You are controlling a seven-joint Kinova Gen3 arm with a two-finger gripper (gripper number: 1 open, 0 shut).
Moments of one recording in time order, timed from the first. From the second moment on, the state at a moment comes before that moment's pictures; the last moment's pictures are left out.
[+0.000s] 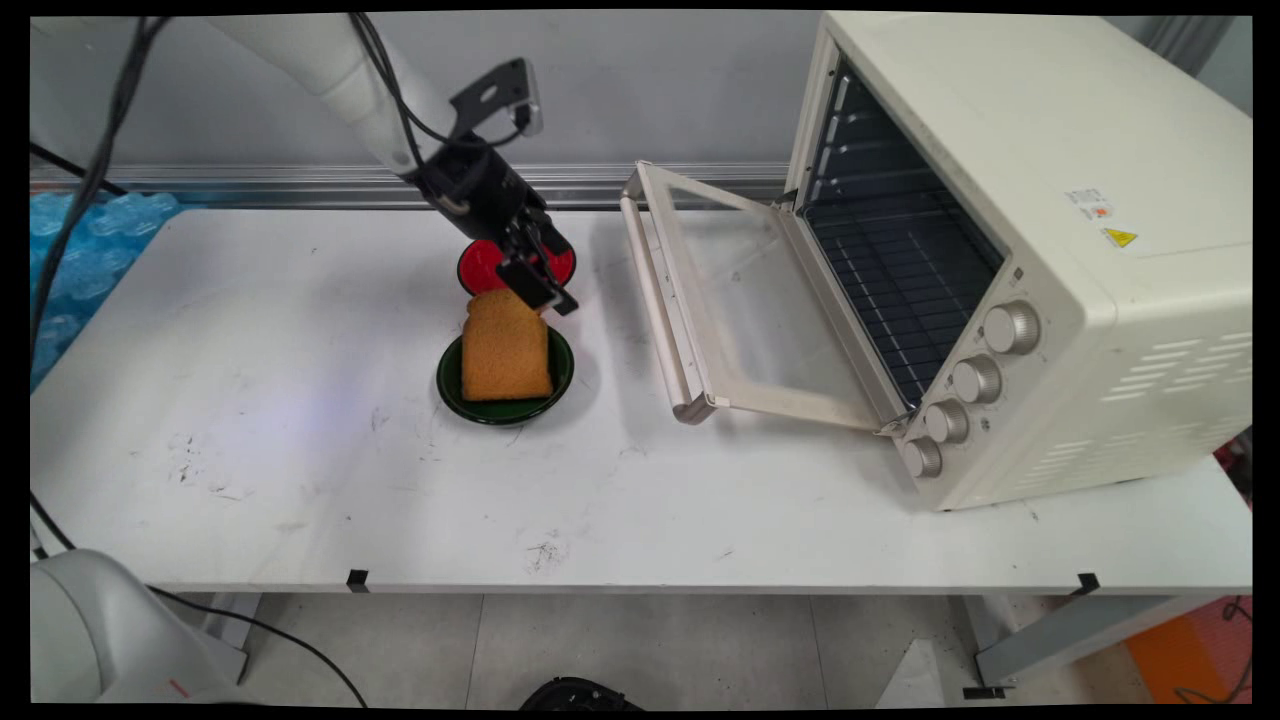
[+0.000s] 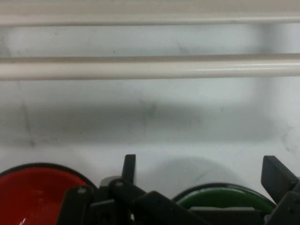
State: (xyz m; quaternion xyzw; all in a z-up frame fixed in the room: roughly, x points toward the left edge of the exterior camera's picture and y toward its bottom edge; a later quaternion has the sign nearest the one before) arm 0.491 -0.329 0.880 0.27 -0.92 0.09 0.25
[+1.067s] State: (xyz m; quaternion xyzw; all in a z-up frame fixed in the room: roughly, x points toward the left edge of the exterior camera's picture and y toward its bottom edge) arm 0.462 -0.359 0.799 0.27 -0.92 0.10 0.27
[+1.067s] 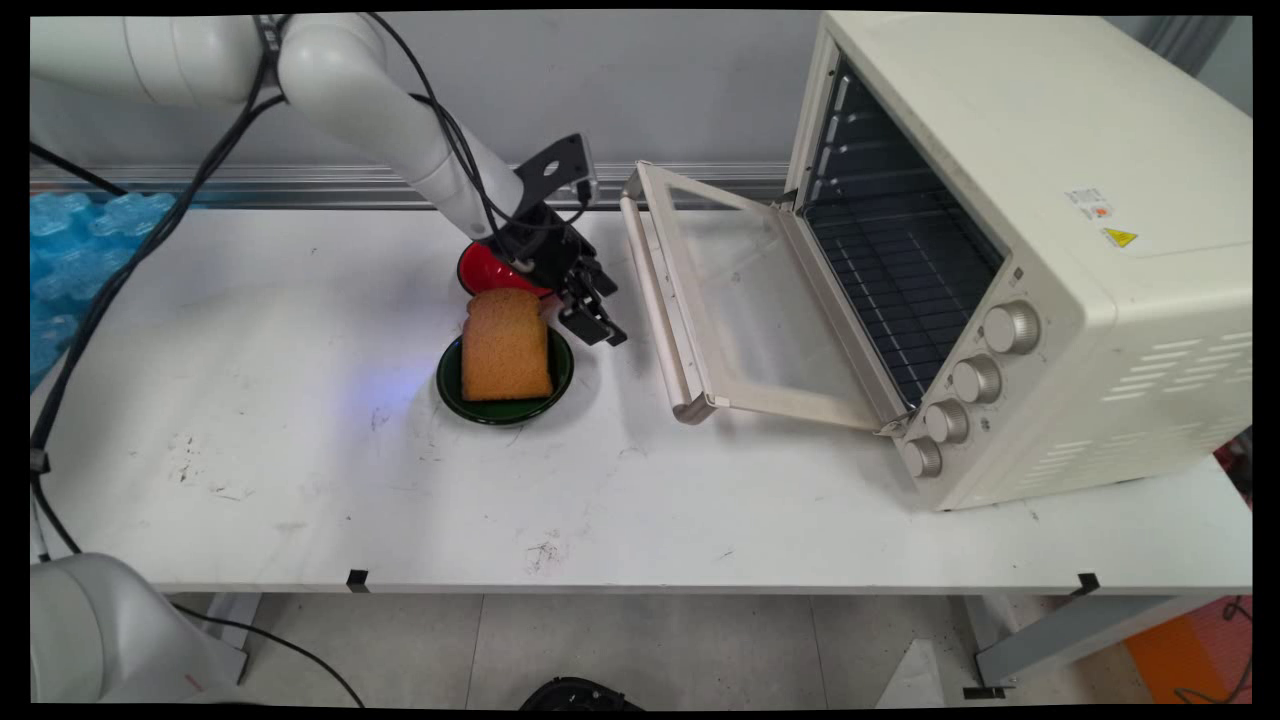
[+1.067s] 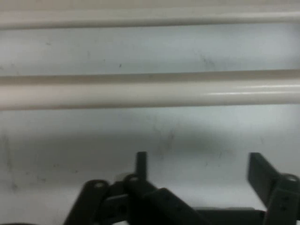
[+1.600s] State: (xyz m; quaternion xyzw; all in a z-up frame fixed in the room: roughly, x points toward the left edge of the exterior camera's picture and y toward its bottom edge) arm 0.454 -0.366 0.778 0.28 -0.91 0.11 0.28
